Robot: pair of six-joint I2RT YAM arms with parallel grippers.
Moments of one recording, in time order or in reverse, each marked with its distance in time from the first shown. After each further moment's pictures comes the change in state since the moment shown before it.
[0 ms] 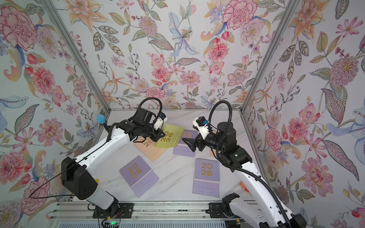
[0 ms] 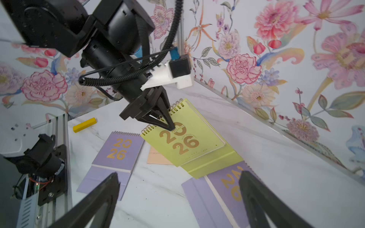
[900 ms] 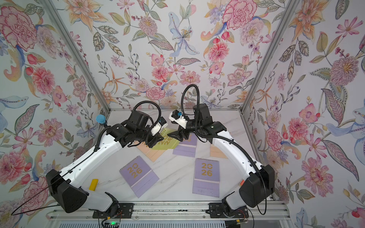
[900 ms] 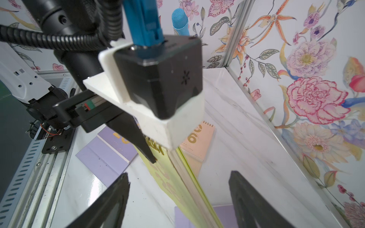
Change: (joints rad) left arm -0.066 -0.152 -0.036 -0.070 -0.012 0.181; right arm 0.079 0.489 0.404 -0.171 -0.198 -0.336
